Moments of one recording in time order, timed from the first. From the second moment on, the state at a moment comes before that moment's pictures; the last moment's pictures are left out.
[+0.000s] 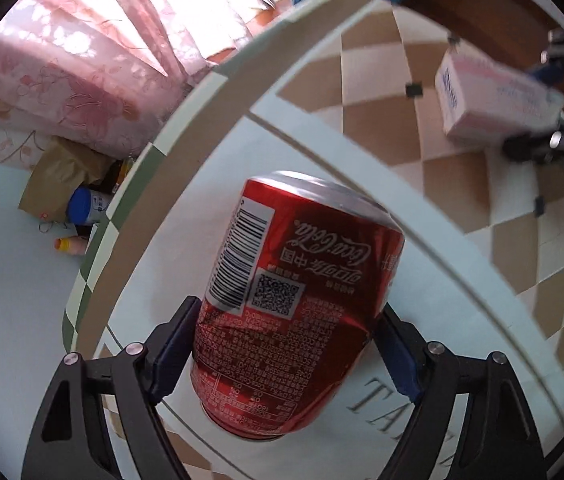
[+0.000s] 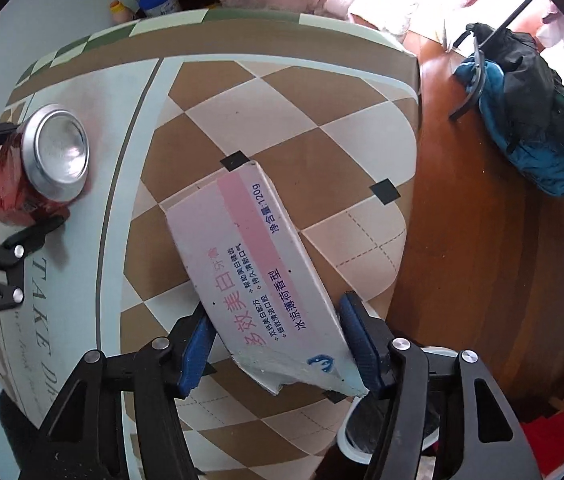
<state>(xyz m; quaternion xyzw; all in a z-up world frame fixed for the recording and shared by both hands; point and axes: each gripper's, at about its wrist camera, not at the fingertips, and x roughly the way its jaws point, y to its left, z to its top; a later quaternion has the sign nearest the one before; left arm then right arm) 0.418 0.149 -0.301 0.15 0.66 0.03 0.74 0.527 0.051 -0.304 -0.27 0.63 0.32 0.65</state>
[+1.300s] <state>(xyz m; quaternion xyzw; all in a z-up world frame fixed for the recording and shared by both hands) 0.405 -0.214 -0.167 0.08 0.46 -0.04 0.88 0.458 -0.425 -0.191 0.03 0.56 0.16 0.81</state>
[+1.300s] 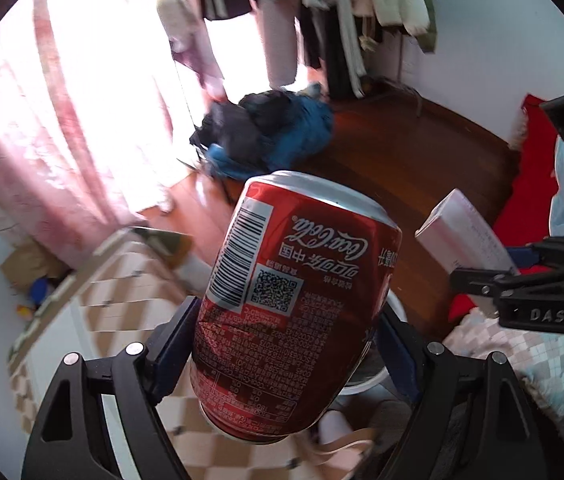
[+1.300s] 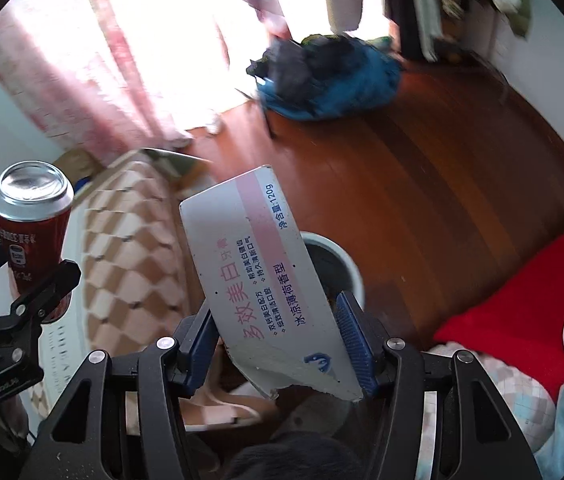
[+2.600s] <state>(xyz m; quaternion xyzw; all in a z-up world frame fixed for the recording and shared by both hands) 0.454 -0.212 -0.292 -0.07 0.64 0.02 0.77 0.513 -0.436 -0.362 0.02 0.69 0.11 0.71</state>
